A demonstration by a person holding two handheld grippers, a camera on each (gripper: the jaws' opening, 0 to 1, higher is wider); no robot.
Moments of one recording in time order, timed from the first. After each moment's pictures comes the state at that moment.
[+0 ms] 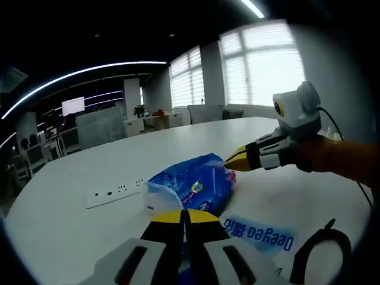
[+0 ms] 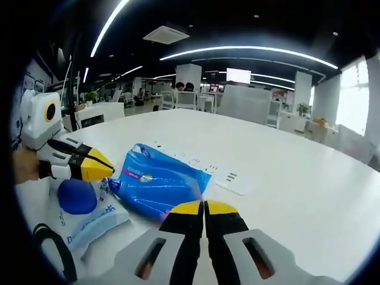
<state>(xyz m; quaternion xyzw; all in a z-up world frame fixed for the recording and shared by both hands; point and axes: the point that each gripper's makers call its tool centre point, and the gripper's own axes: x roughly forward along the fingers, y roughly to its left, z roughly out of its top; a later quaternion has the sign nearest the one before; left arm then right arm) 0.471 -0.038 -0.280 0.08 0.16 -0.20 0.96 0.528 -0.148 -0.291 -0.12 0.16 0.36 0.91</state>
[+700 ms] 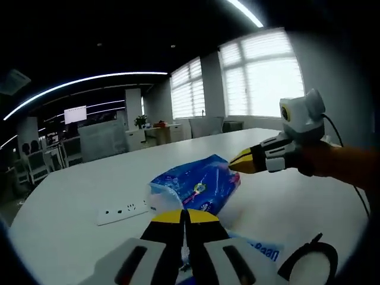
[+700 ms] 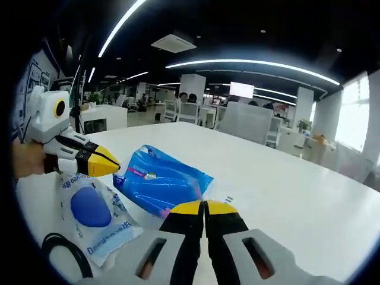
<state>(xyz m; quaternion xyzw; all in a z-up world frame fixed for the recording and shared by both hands) 0.470 -0.026 -0.238 0.07 0.12 -0.20 0.97 0.513 -0.147 -0.243 -0.14 0.12 0.36 0.91</state>
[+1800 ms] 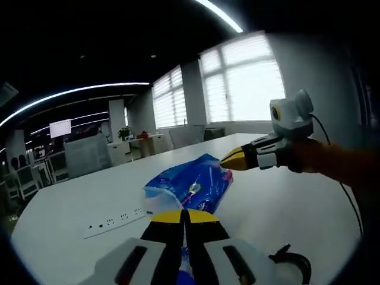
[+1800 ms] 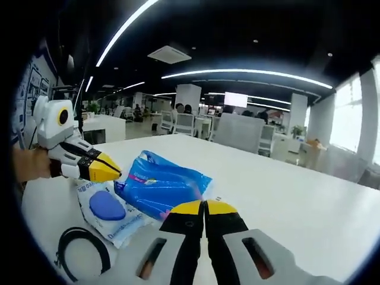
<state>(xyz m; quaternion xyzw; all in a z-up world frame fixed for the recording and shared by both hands) 0.440 -0.087 -0.211 0.10 0.09 -0.27 0.95 0.476 -0.199 -0.201 -0.11 0.08 0.36 0.93</state>
